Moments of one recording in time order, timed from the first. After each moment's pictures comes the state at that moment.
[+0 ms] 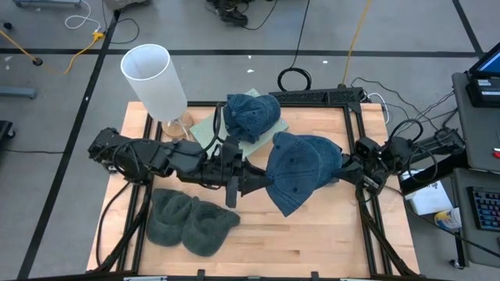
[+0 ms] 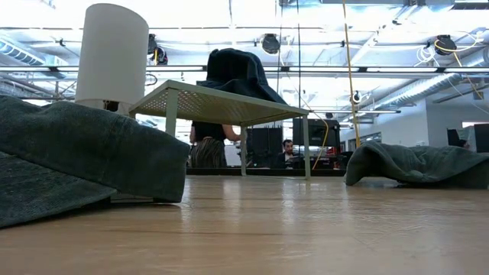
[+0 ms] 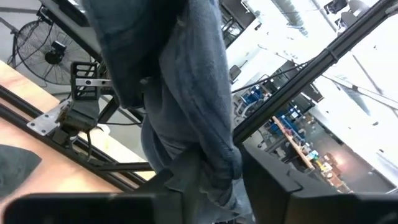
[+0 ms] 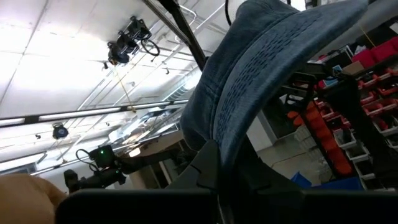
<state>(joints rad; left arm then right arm) -0.34 1.63 1.83 -0.19 -0.24 -0.76 0.33 0.63 0.53 0.61 -0.05 0.56</state>
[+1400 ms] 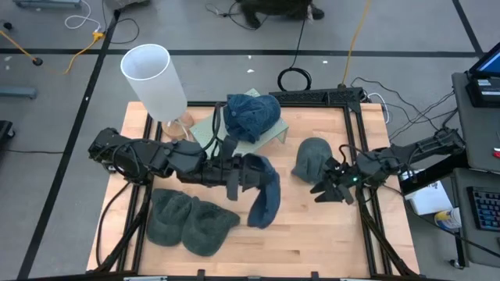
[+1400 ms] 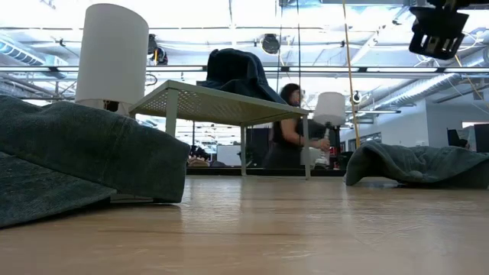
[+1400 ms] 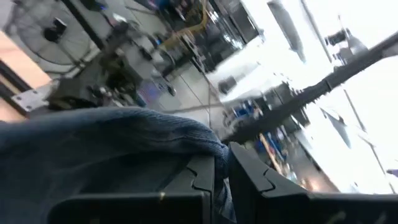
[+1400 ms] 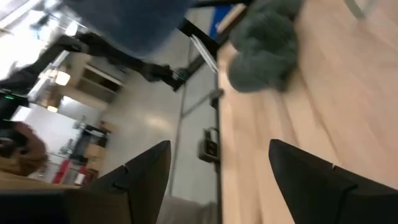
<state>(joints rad) -0.34 1.63 1.83 -0.18 -0.29 -0.94 0.33 0.63 0.53 -0.15 -0.14 0.95</state>
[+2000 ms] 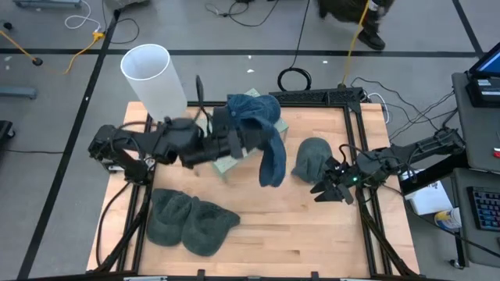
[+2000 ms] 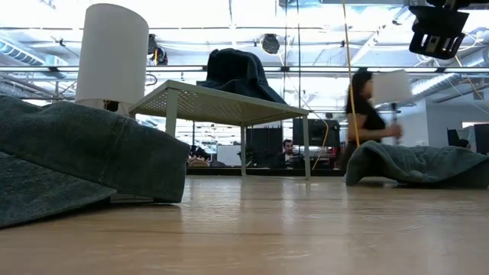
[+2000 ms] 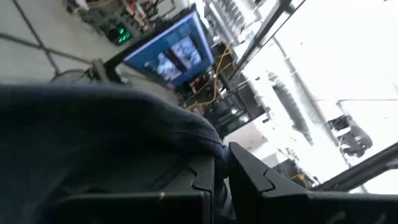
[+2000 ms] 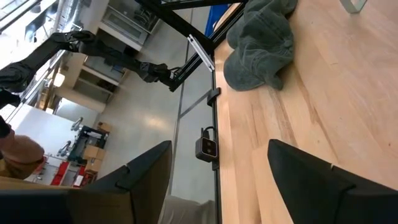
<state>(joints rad) -0.24 1.61 1.83 -0.02 -0.47 -0.94 0.33 0.63 0.53 -0.16 -0.13 0.96</state>
